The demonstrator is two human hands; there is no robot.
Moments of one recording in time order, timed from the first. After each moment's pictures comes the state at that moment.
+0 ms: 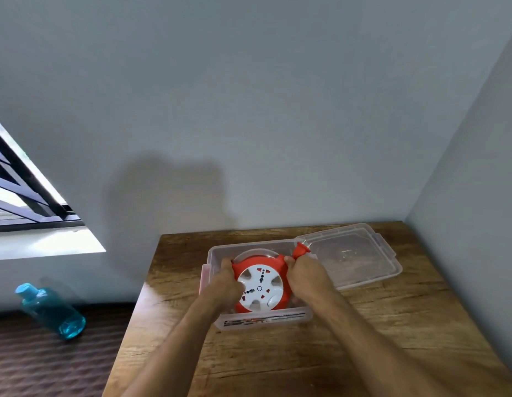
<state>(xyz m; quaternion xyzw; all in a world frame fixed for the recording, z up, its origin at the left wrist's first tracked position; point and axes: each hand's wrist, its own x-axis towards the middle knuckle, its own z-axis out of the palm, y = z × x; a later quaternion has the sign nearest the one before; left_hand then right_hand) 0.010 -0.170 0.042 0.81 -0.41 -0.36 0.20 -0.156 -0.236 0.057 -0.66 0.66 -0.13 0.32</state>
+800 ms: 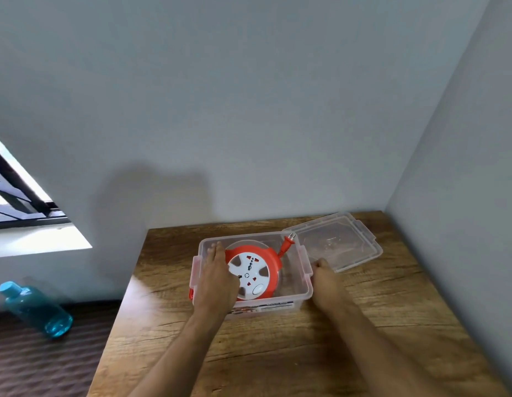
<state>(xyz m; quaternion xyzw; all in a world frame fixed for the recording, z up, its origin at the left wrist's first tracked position) -0.028 -0.145 0.043 0.82 -0.48 -0.16 0.28 -0.242 -0.229 0.003 -0.70 0.62 -0.15 0.33</state>
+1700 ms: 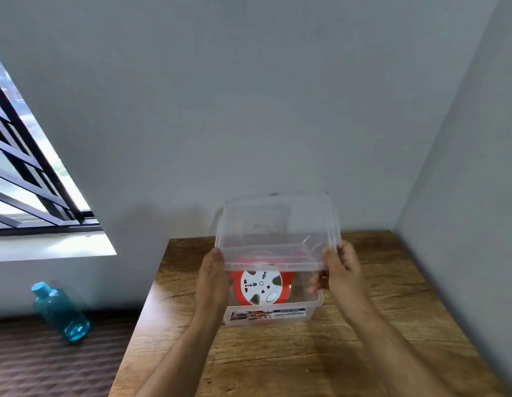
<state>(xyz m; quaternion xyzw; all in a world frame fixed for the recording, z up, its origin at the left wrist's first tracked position) -0.013 -0.107 0.080 0.64 -0.28 -0.32 0.64 -0.234 -0.186 0.090 -0.53 0.43 -0.48 0.56</state>
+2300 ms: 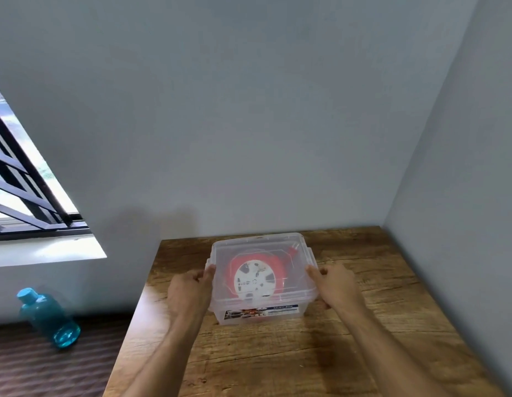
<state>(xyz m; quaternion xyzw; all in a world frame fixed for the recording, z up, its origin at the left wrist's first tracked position) 0.021 -0.102 0.061 0.86 -0.30 -0.15 0.37 -0.241 -0.194 0.074 -0.65 0.65 -0.21 0.33</state>
